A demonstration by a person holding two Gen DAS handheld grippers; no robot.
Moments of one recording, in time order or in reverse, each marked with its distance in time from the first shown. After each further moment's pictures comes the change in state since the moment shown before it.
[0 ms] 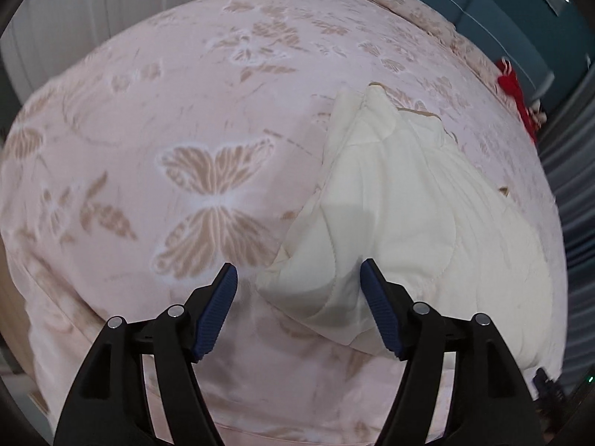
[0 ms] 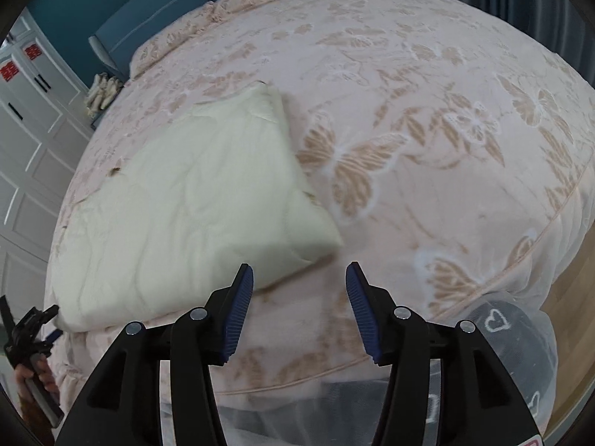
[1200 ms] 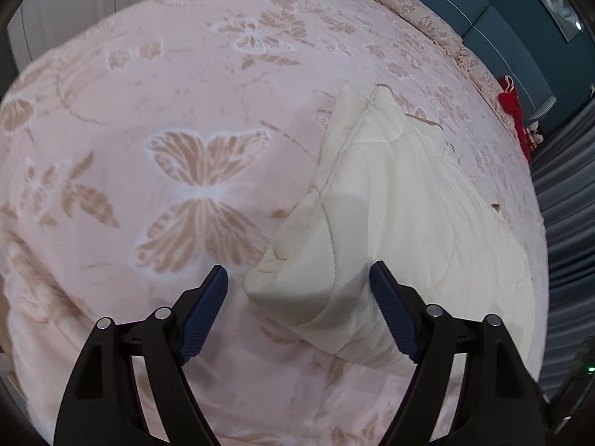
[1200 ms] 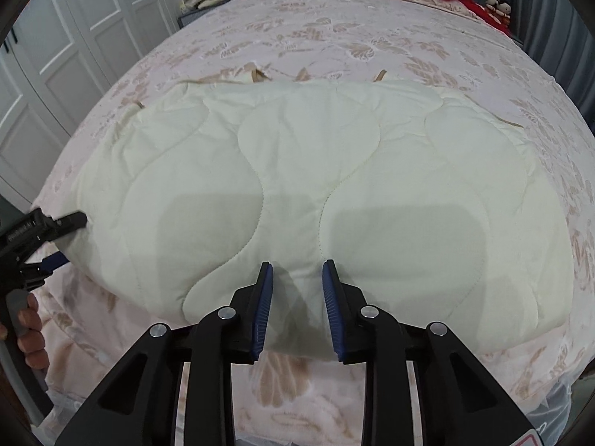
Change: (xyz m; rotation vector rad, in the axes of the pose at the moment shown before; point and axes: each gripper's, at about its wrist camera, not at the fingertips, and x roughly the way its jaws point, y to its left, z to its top) left arm 0.010 0.003 0.004 -0.081 0.024 -0.068; right arm 0.066 0.226 -0.038 -0.492 0.113 0.017
